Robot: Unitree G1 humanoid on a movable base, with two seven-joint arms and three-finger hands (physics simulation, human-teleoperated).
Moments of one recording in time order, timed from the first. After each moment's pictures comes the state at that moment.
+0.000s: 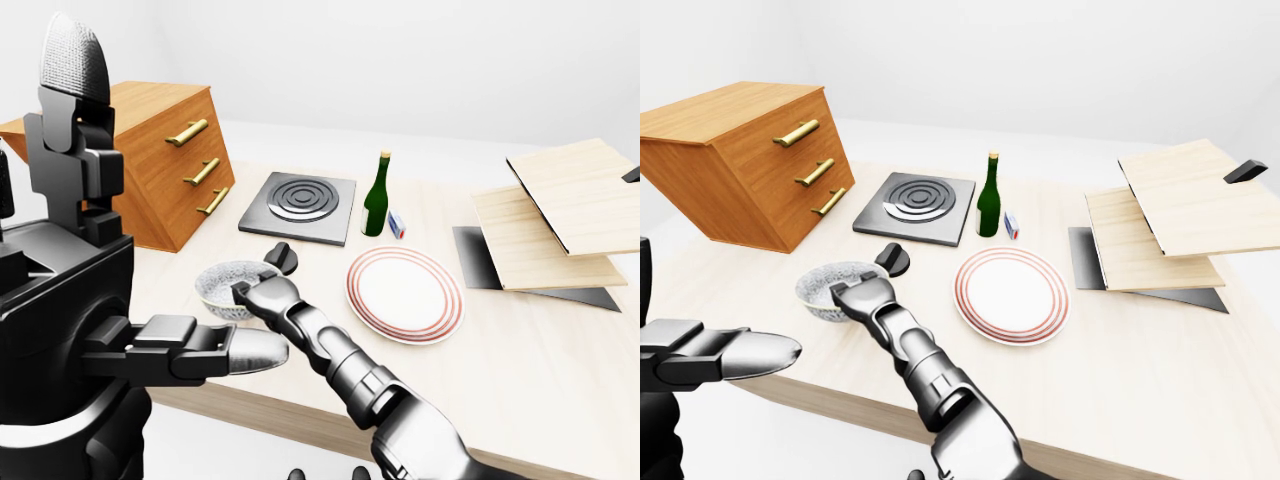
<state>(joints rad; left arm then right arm) -0.14 0.37 0.13 -1.05 -0.20 0.09 0.09 -0.75 0.35 0.30 0.99 -1.33 -0.09 0.04</state>
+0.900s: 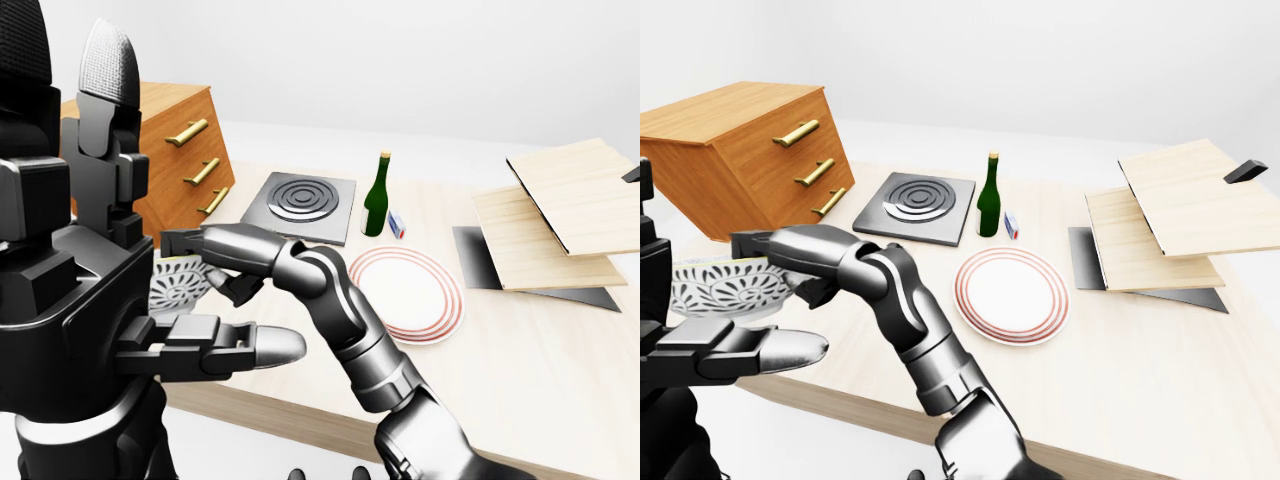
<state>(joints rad) -0.17 0.18 0.10 -1.05 0.02 0.09 -0.11 -0.76 0.33 0.28 0.24 -0.79 -0.09 0.70</state>
